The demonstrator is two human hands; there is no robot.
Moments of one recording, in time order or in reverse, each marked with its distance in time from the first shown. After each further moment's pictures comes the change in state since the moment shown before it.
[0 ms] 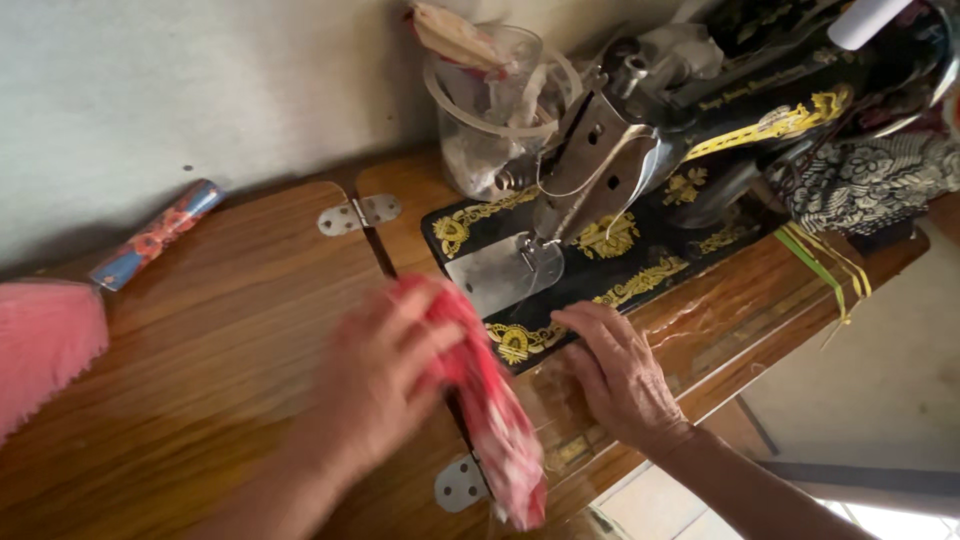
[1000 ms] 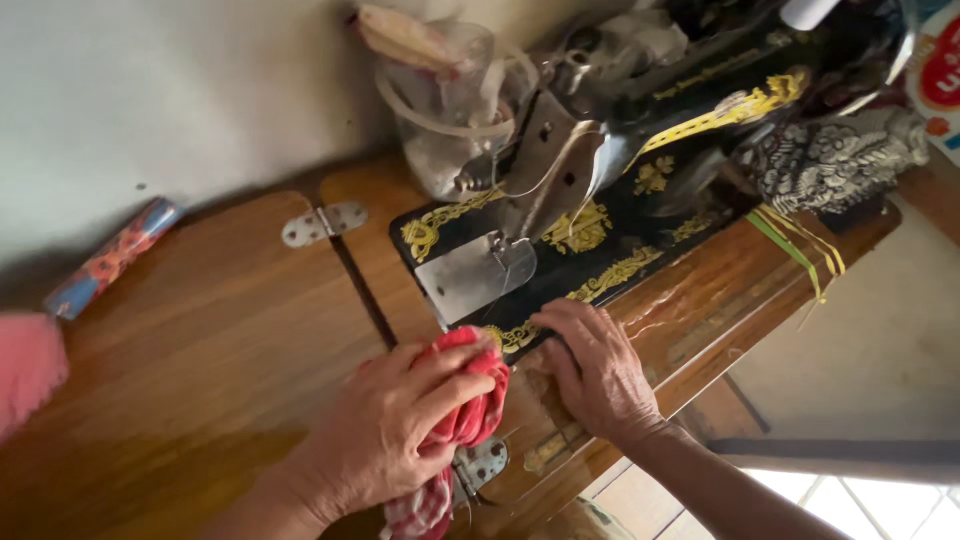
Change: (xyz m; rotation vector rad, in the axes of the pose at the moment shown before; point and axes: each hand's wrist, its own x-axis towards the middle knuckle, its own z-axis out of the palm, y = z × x) left_hand 0.022 0.037 -0.023 -0.207 0.043 0.291; right_hand -0.001 -0.001 0.000 -0.055 0.062 0.024
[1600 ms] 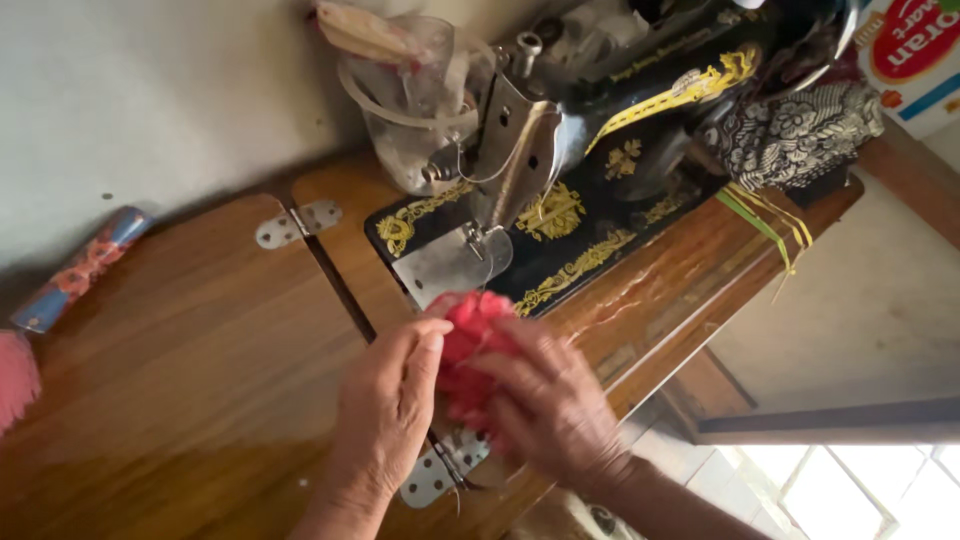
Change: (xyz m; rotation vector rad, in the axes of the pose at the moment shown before) left_hand 0.003 0.023 0.039 -0.456 0.319 -0.692; right_hand -0.027 -0.053 0.001 0.017 0.094 -0.140
